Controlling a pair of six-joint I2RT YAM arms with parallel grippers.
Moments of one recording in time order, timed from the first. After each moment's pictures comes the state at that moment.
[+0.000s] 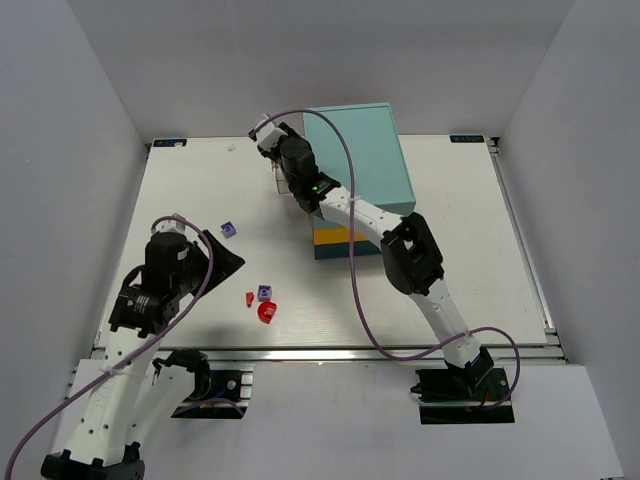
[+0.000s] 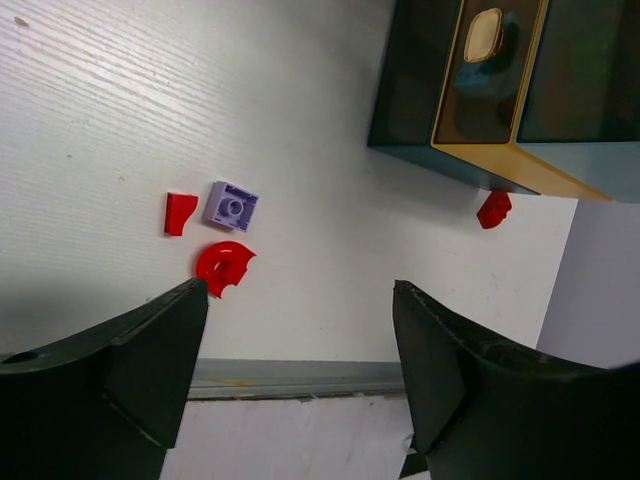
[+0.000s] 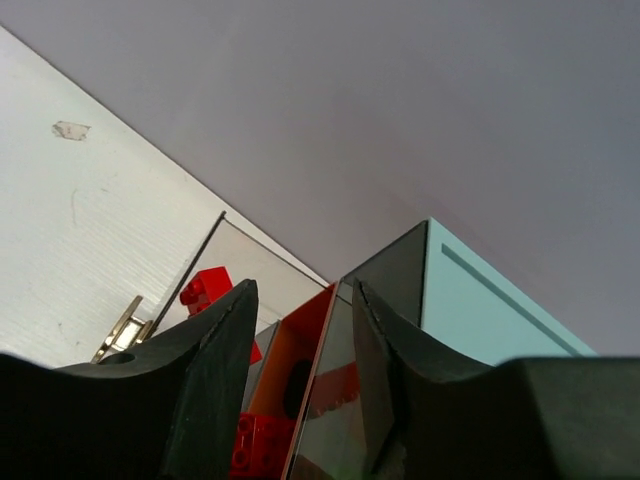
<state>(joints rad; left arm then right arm) -0.22 0.67 0.85 -0.85 0.07 -0.80 0.81 2.39 2.12 0.29 0.44 -0.62</state>
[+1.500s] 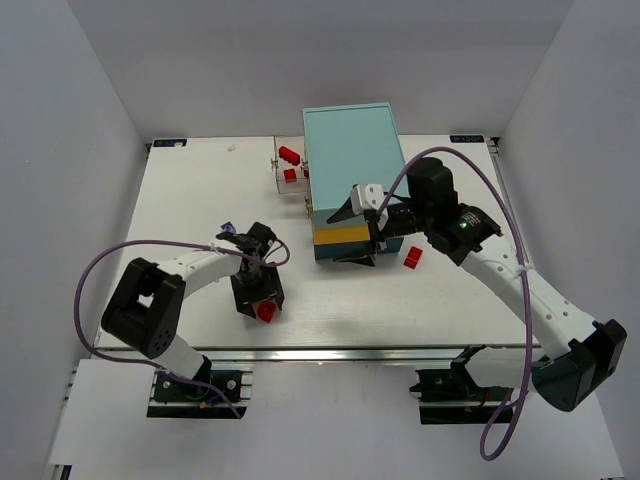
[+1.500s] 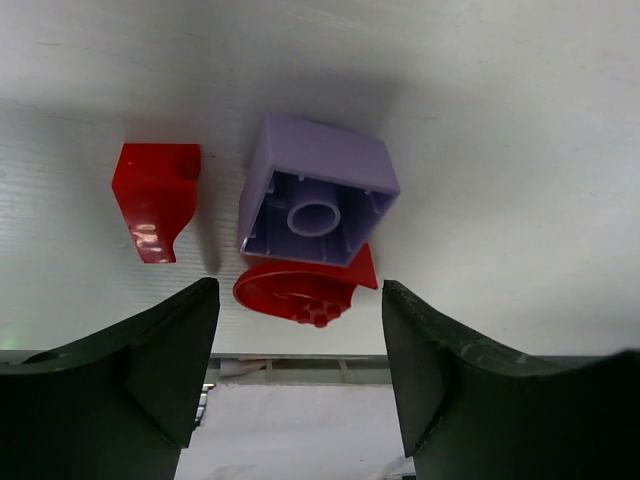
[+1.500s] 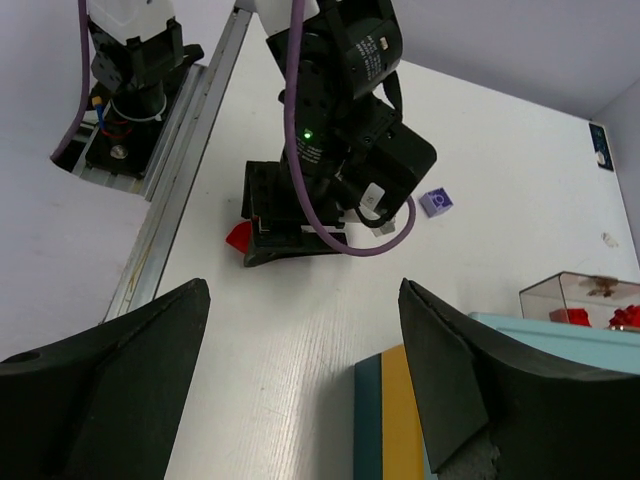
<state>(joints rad) -0.50 1.54 0.86 -0.79 0.09 -0.75 0.65 1.23 1.26 -0.44 -1.01 -0.64</state>
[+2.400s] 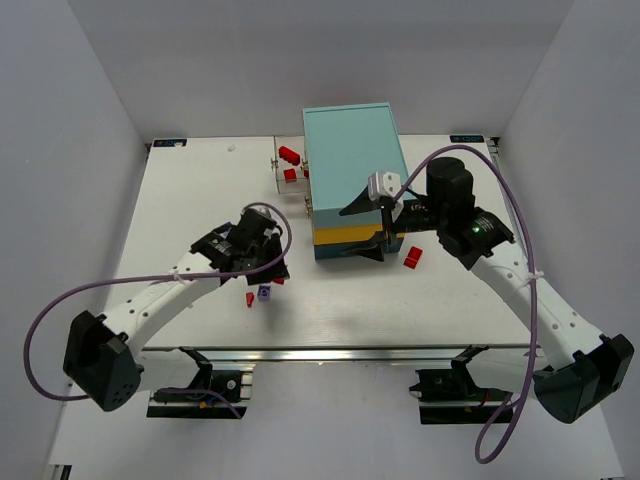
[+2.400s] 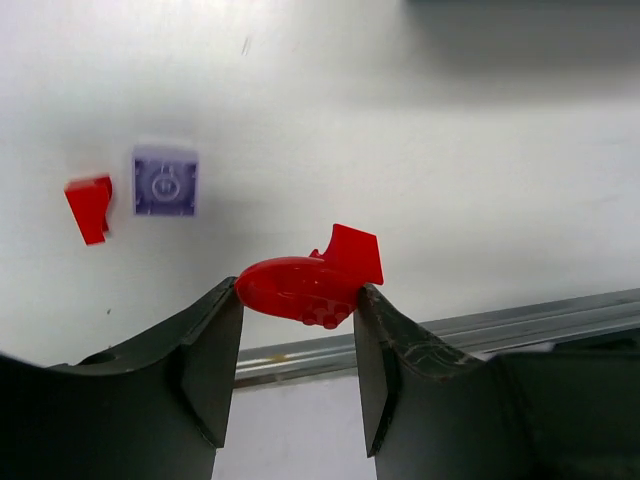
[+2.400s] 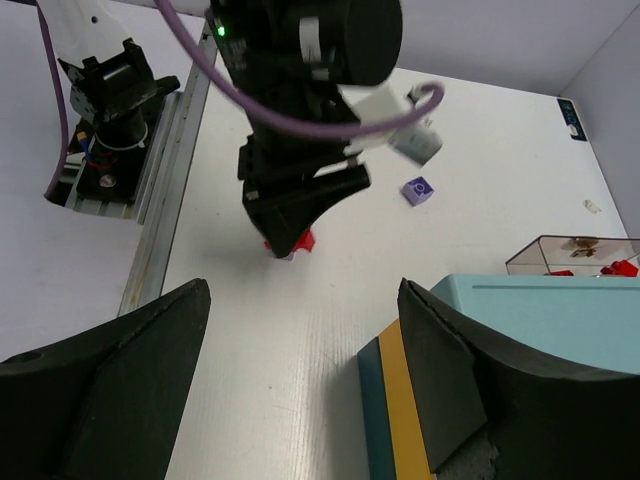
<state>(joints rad) -0.64 1.26 0.94 -0.74 -0.04 -0.76 0.56 1.17 1.20 -0.33 -1.02 -0.49</state>
